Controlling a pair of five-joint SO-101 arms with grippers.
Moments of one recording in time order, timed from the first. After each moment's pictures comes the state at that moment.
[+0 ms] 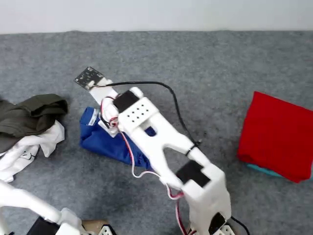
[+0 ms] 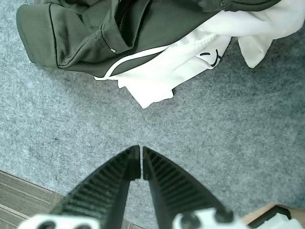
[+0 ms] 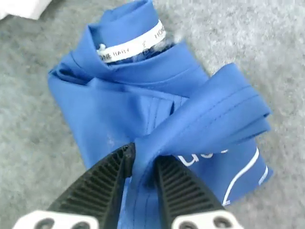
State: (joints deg) left arm -64.4 -21.4 10.3 96.0 -38.2; right arm -45.6 25.8 -23.1 73.8 7.8
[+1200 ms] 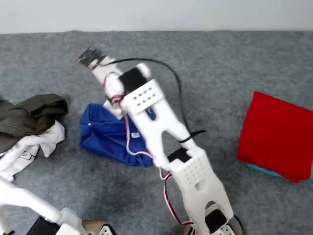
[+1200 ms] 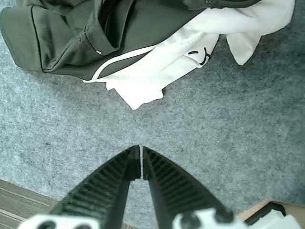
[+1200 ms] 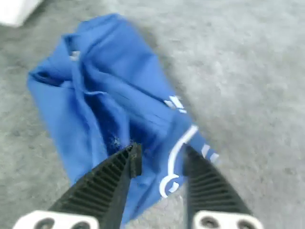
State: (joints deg) left arm -62.7 -21.4 12.0 96.0 -38.2; right arm -38.7 42.7 -66.0 100.5 14.8
